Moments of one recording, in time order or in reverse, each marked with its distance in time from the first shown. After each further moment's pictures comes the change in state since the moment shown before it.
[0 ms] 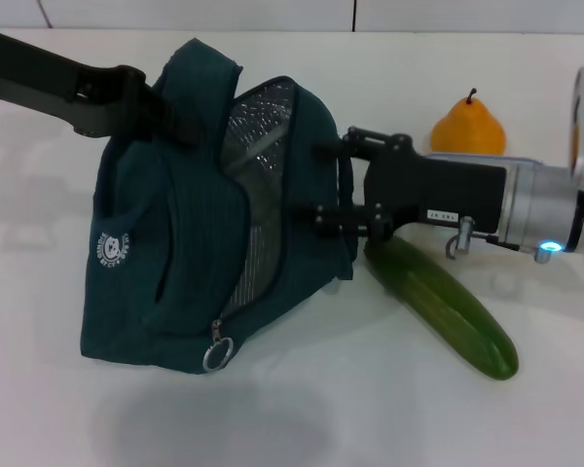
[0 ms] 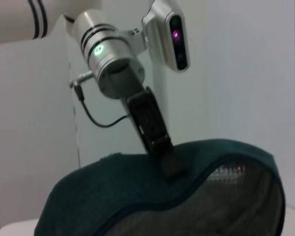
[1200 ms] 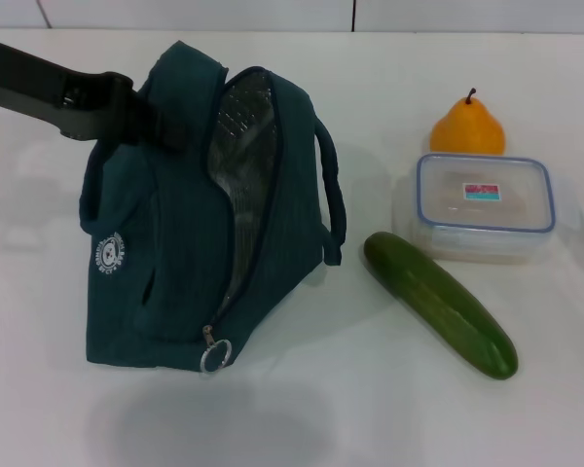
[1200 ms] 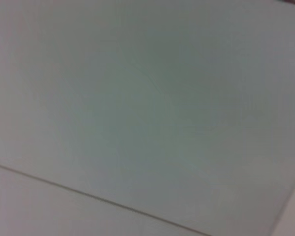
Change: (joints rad) left arm 0.011 0.013 0.008 0.004 0.013 -0.003 0.019; right arm -0.361 0.000 0.001 0.383 0.821 -0.310 0.618
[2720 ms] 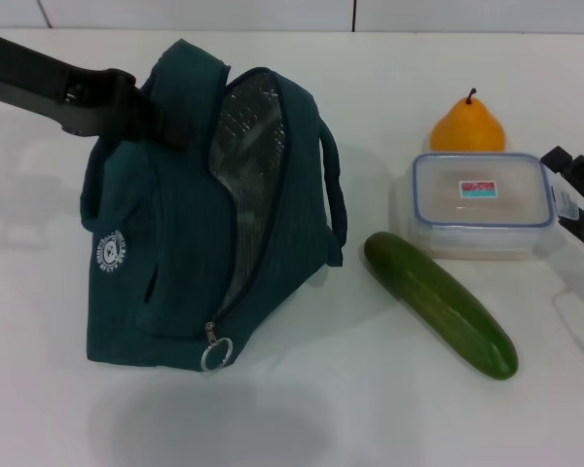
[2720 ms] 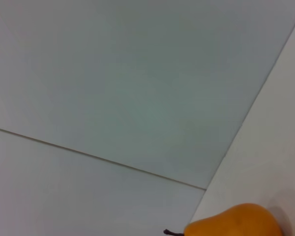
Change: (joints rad) left arm -0.010 0.002 0.003 0.002 0.004 0.002 0.003; right arm 0.089 0.000 -0.157 -0.039 0.003 0.264 0.042
